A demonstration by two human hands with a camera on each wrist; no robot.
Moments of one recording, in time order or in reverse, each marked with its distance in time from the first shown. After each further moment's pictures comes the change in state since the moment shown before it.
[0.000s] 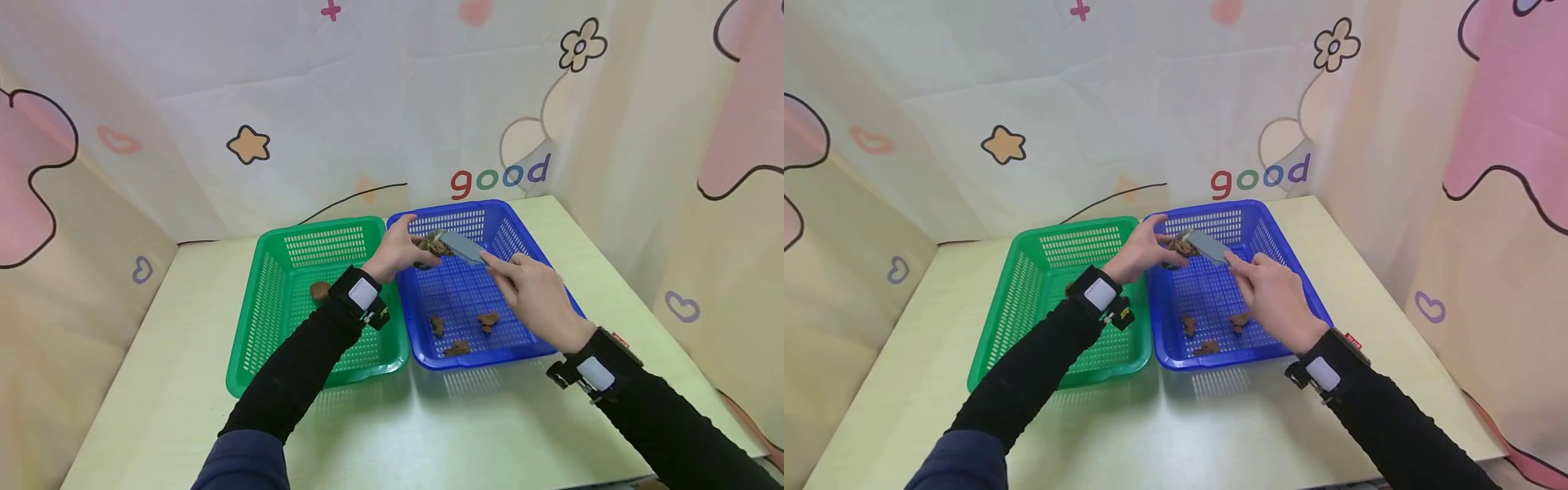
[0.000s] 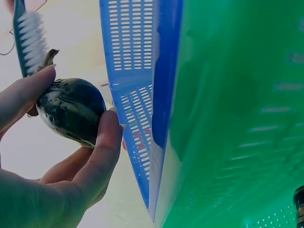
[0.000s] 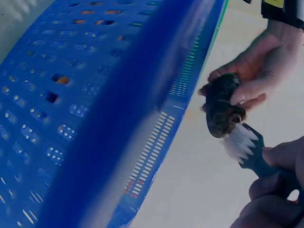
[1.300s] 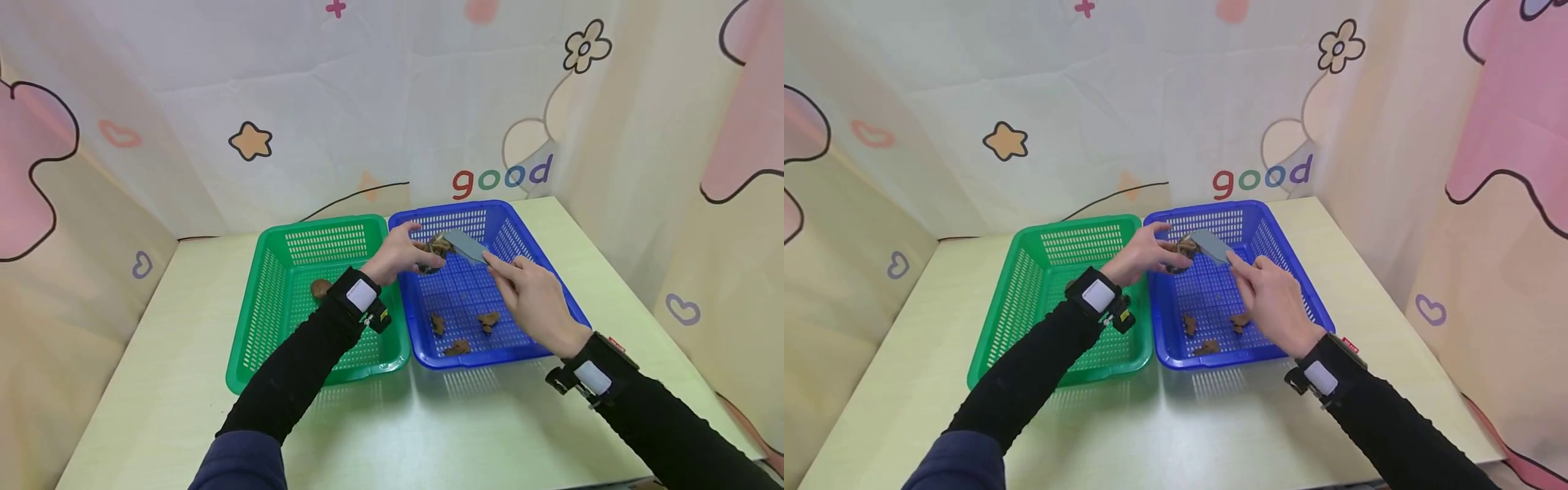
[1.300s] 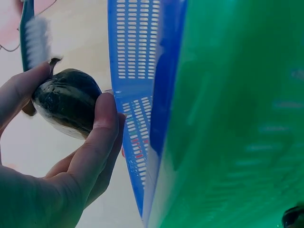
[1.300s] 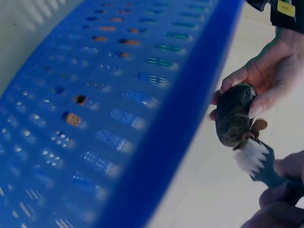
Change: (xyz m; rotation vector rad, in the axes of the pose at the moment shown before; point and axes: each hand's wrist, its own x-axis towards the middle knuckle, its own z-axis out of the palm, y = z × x) left_hand -0.001 -0.001 -0.001 -0.145 -0.059 -0.108; right_hand -0.006 0.002 0.005 0.047 0.046 0.008
